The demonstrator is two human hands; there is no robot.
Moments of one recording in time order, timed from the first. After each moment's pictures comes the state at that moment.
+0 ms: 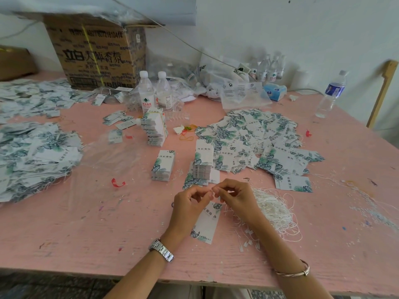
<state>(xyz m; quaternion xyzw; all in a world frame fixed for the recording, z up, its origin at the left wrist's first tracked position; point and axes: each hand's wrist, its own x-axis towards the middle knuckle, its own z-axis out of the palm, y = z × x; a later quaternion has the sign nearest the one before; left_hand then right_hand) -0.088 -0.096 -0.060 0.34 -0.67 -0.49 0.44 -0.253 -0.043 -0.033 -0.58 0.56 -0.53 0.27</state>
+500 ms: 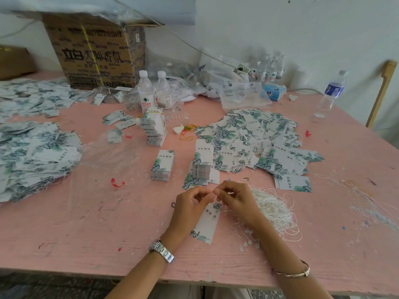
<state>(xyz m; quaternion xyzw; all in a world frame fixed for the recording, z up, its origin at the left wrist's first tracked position) -0.088 -0.090 -0.051 0.34 -0.70 -0.47 0.41 -0.254 -0.040 -0.032 -0.61 0.58 -0.49 0.25</state>
